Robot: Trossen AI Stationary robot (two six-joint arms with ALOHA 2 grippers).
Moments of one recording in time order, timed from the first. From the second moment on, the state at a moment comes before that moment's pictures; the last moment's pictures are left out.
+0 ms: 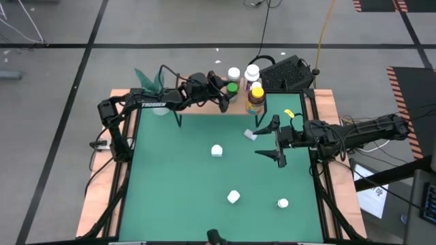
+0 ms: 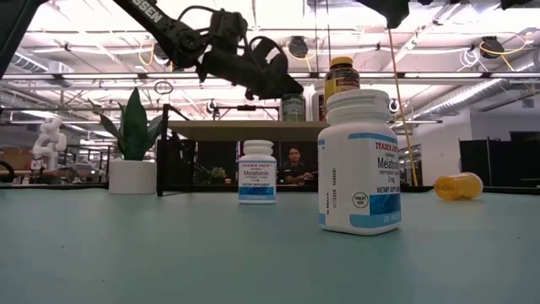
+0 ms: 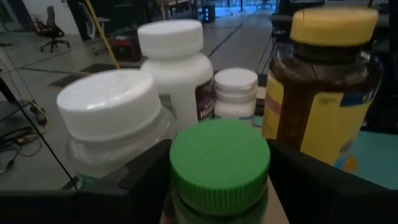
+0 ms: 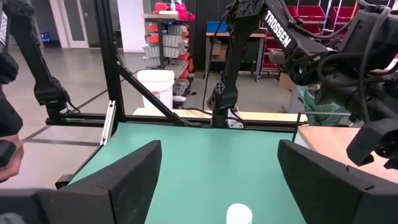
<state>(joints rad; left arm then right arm) 0.47 1.81 1.22 0.42 0.11 0.12 0.13 0.84 0.59 0.20 0.06 0.01</state>
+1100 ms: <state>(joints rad) 0.26 1.55 1.22 0.07 -0.08 0.21 0.13 0.84 0.59 0.21 0.06 0.01</state>
